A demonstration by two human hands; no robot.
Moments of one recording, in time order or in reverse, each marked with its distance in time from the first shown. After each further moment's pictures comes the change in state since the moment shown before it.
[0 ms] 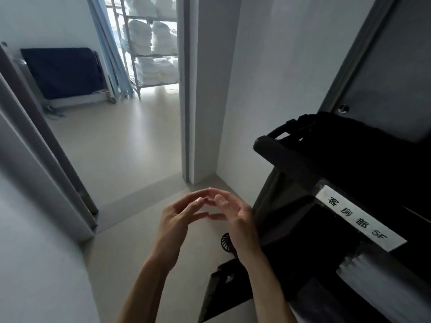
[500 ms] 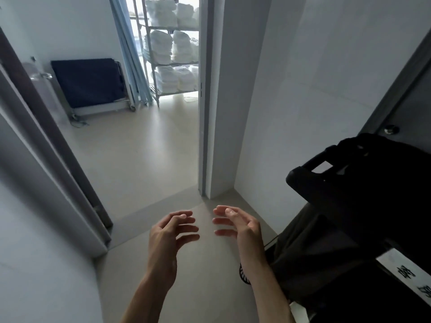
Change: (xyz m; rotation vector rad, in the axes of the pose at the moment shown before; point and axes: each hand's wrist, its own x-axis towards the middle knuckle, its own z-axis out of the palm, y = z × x) left_hand 0.119 -0.013 -0.063 -0.210 0.388 -0.199; right_hand 0.136 0.038 0.043 0.106 0.009 0.146
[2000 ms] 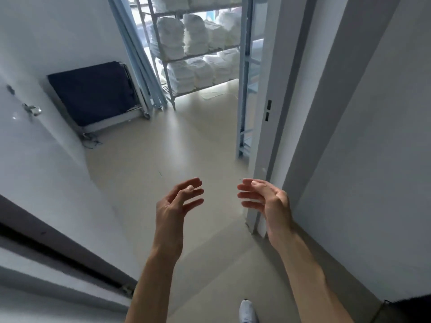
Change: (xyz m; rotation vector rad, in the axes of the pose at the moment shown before) left_hand 0.613 0.186 -0.070 0.148 -0.123 0.211; right_hand 0.557 0.010 0.301 0.126 0.074 0.058
